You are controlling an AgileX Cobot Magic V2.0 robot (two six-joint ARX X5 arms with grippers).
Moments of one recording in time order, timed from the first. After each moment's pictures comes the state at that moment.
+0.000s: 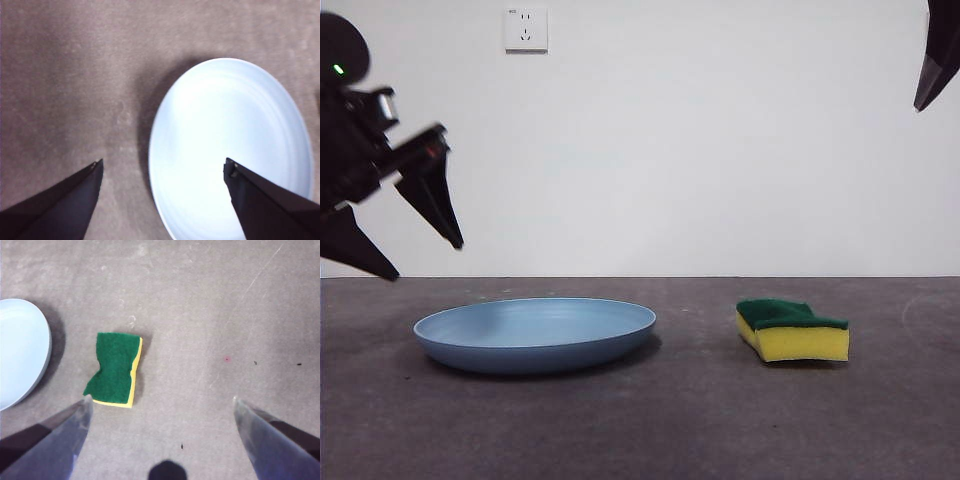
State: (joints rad) left arm -0.09 1.60 1.03 -0.42 0.39 -0.14; right arm 0.07 1.06 1.01 -0.79 -0.21 0.03
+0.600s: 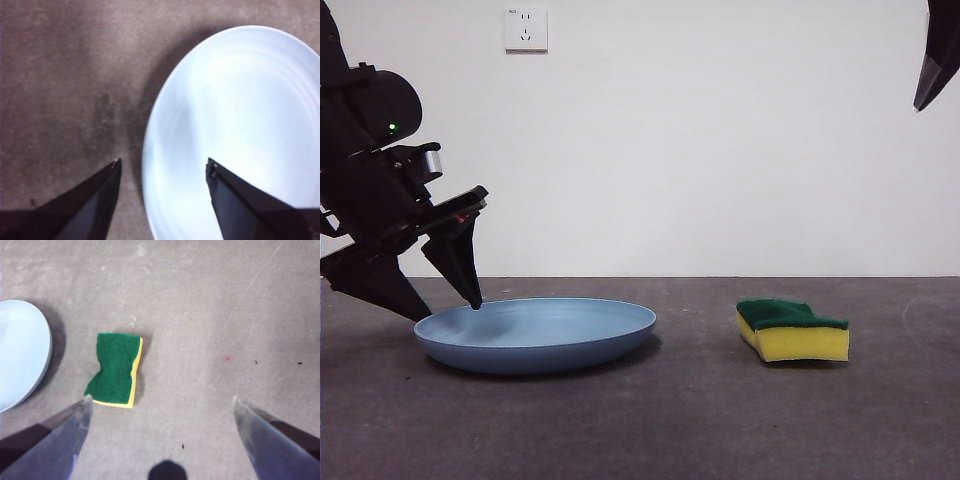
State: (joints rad) left arm -0.17 1.73 1.03 -0.35 0.31 -0.15; right arm 0.07 1.06 1.01 -0.79 -0.21 0.04
